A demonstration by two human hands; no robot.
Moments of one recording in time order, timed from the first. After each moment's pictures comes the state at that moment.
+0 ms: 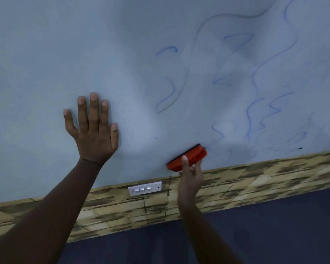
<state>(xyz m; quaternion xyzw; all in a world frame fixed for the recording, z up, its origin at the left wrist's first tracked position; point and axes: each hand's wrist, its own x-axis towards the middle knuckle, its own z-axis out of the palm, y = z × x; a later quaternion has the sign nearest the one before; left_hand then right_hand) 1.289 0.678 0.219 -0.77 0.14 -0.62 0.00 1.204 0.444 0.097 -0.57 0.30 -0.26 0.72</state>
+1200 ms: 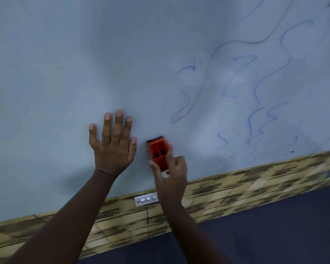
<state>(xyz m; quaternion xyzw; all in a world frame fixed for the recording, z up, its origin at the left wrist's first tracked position) 1.292 0.685 0.210 -0.78 0.17 -0.61 0.02 1.198 0.520 0.164 -0.85 0.10 -0.35 0.40</state>
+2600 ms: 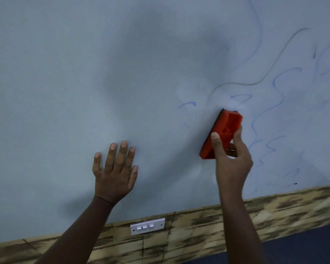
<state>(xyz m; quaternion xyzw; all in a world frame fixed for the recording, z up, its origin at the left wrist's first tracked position) 1.293 0.683 0.200 -0.76 0.17 -0.63 0.03 1.221 0.400 0.314 -0.72 0.16 -0.46 0.49</state>
